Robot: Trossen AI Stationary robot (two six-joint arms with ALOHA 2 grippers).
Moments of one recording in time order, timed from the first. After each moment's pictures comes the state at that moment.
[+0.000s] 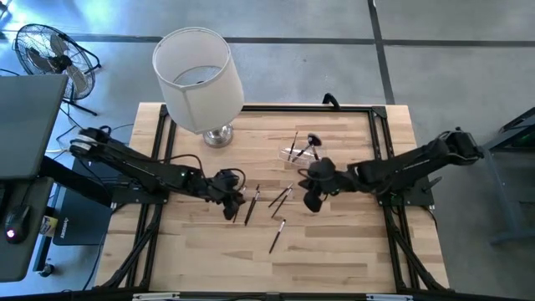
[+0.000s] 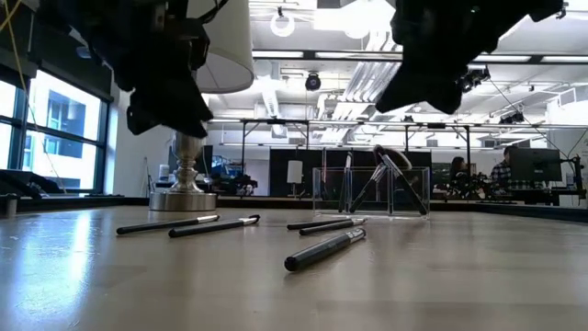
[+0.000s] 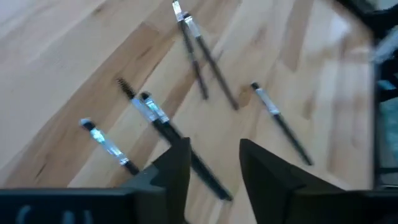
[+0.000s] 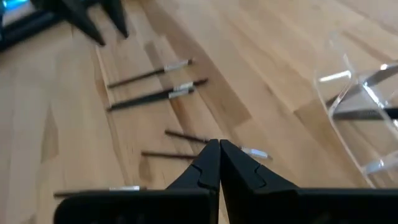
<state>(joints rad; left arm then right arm) -0.27 1.29 0.67 -0.10 -0.21 -0.79 0.21 1.29 0.75 -0.17 0.33 0.63</state>
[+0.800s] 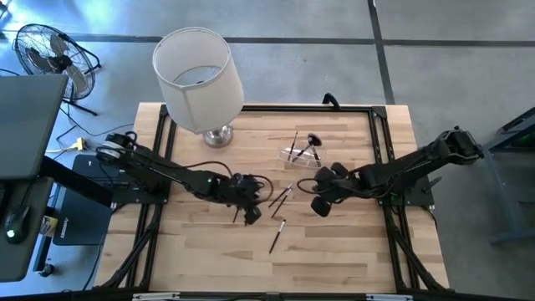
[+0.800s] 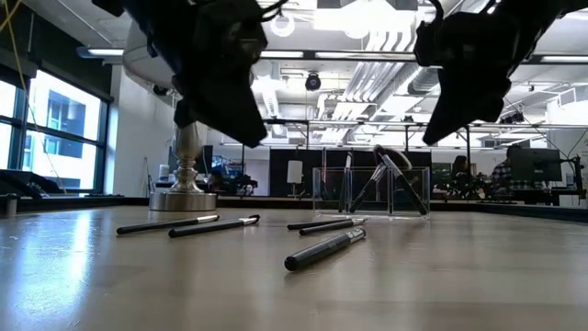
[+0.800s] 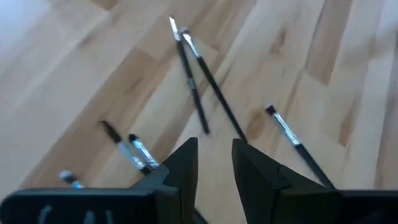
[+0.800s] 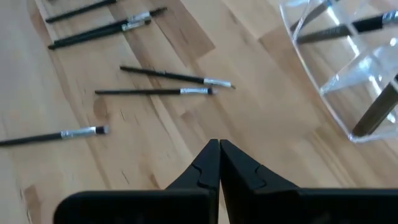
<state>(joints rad) -0.27 1.60 1.00 -0.25 -0.28 -0.73 0.28 1.29 0.75 -0.44 0.36 0.78</state>
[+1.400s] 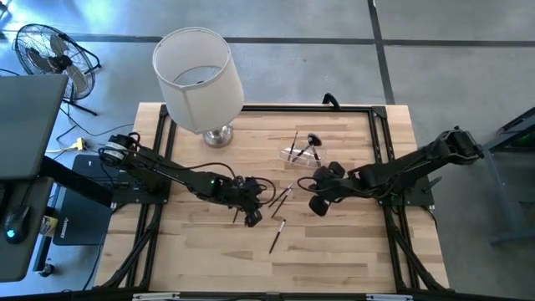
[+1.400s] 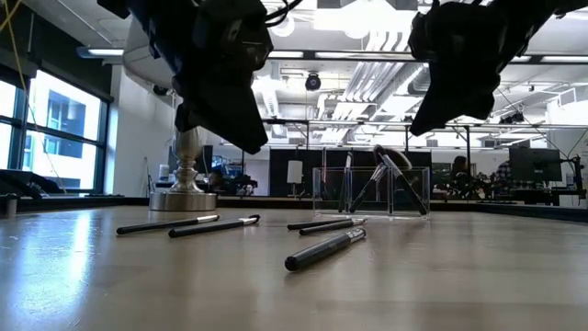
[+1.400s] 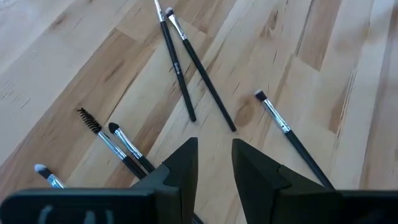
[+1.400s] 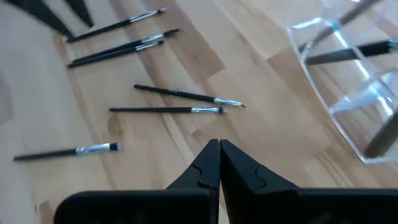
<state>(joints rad) -0.27 1.63 1.02 -0.27 -0.22 -0.74 0.27 1.29 0.75 -0.37 0.38 0.74</state>
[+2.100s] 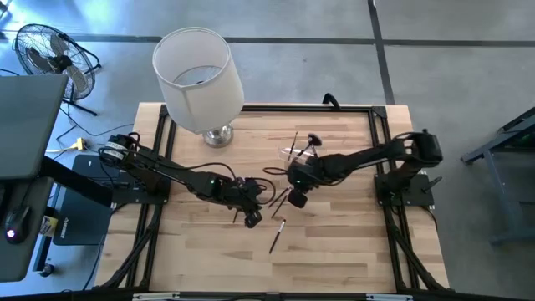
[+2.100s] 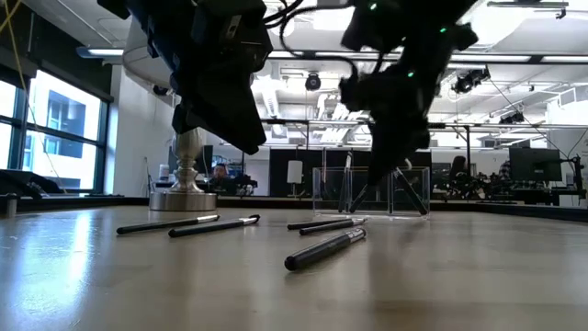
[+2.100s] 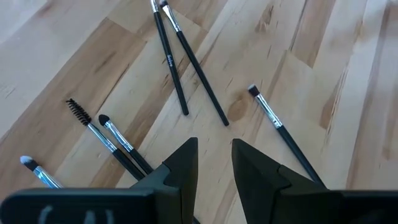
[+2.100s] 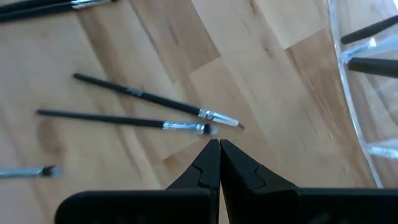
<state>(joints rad) -0.27 1.63 1.02 -0.26 -0.19 -0.77 0.04 1.70 1.02 -0.48 0.12 0.53</state>
